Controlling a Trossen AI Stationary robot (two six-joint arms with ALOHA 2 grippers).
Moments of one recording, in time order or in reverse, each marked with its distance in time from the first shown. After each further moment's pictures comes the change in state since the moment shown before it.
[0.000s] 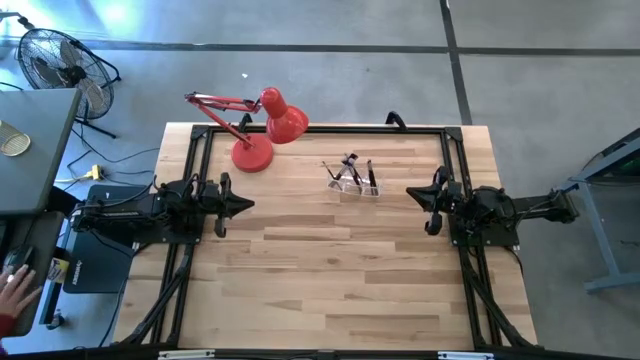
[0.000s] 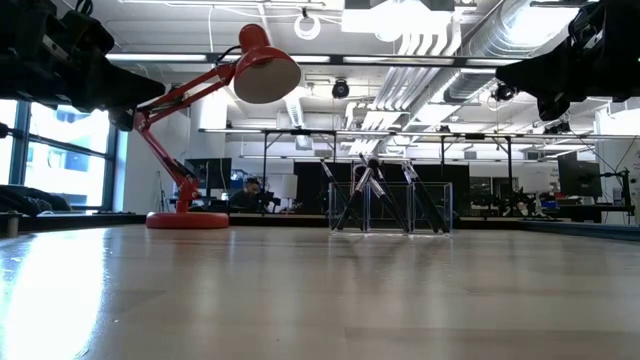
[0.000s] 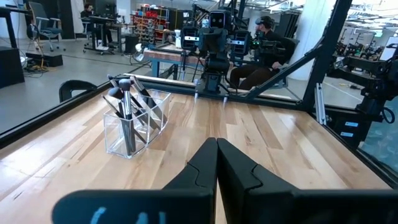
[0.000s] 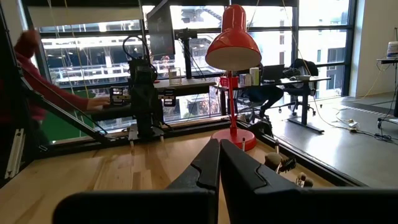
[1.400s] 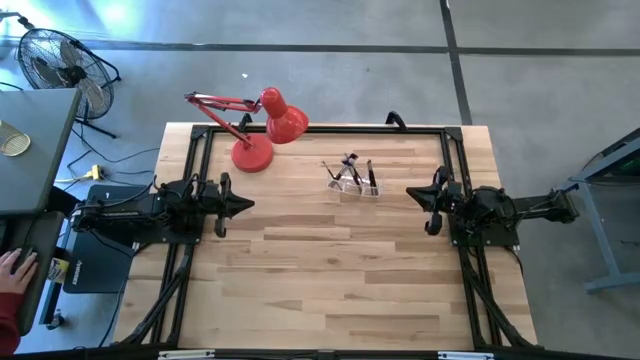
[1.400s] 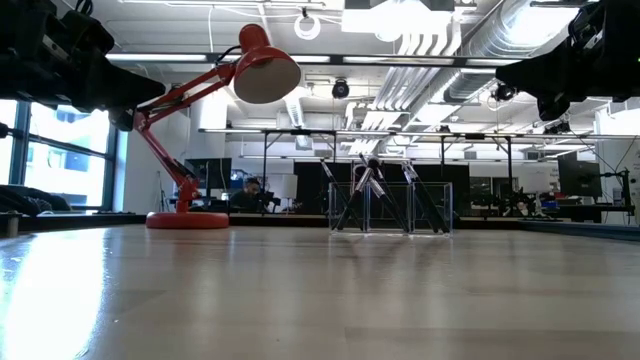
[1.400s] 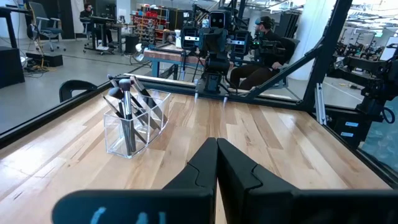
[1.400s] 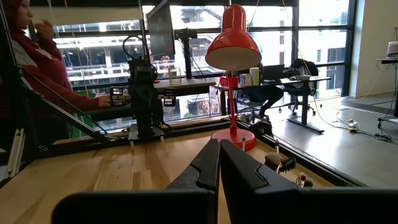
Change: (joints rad) left arm 0.000 0.000 0.000 0.000 0.000 0.000; right arm 0.000 0.000 0.000 0.000 0.000 0.000
